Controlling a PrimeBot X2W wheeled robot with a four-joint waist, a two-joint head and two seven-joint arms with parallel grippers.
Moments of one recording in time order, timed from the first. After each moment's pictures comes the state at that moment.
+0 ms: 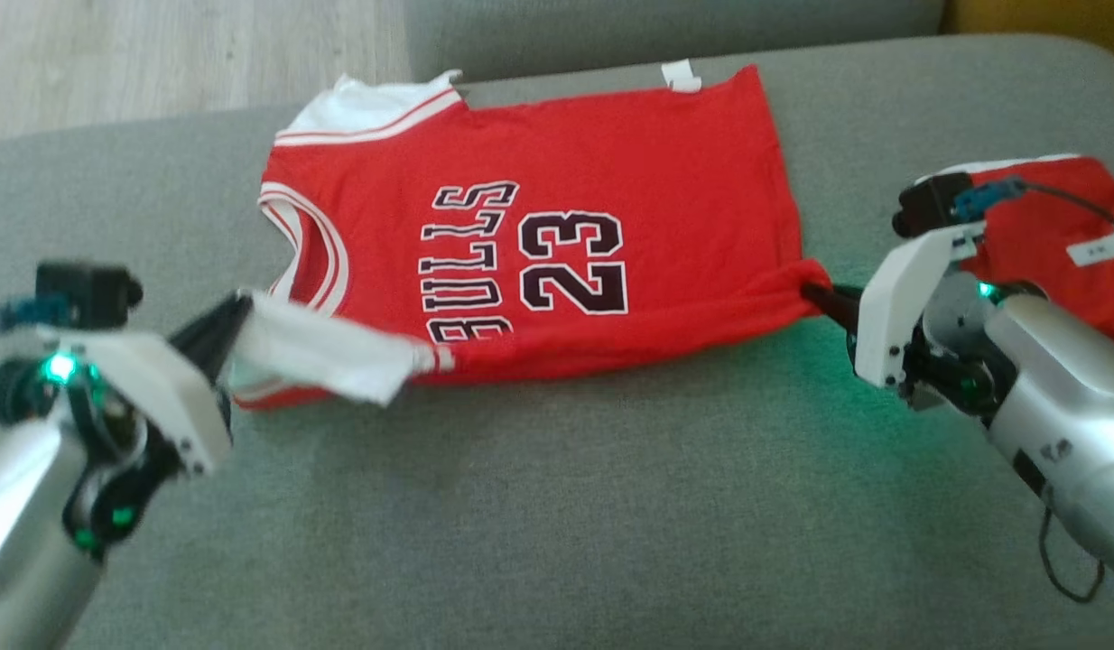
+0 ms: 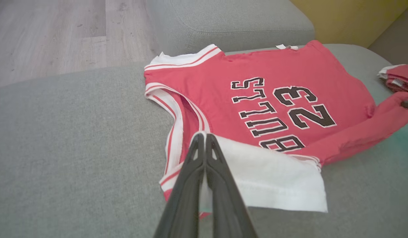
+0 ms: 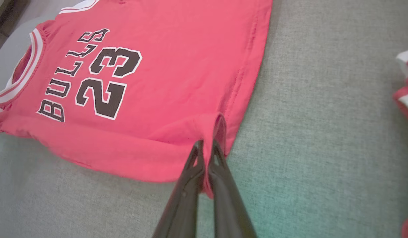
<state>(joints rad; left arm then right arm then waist) -0.45 0.66 -0.58 0.22 -0.91 -0.07 0.36 -0.83 -0.47 1.03 0.76 1.15 0.13 0.38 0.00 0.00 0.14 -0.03</state>
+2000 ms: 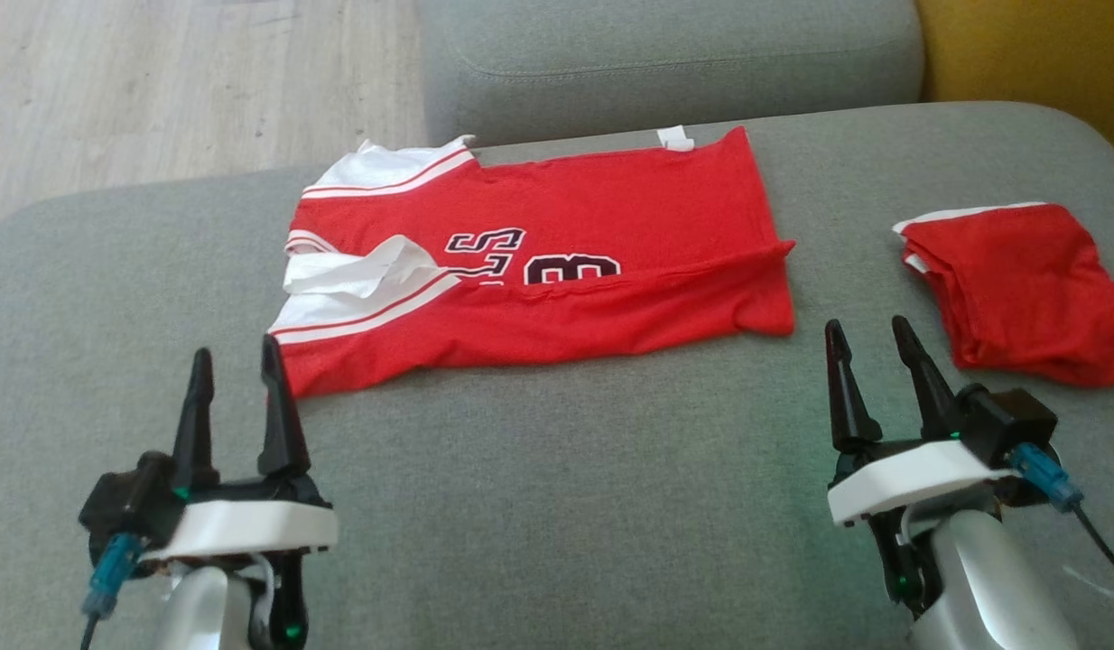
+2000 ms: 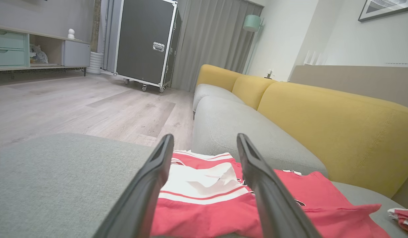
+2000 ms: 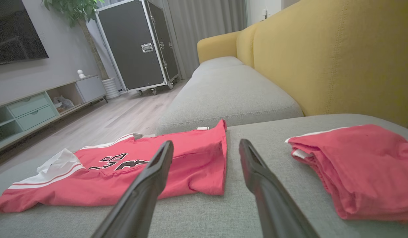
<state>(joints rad) -0.14 0.05 -0.03 0.29 -0.35 -0.09 -0.26 -0.20 -0.06 0.09 0.45 0.22 0.13 -0.26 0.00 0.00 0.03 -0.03</state>
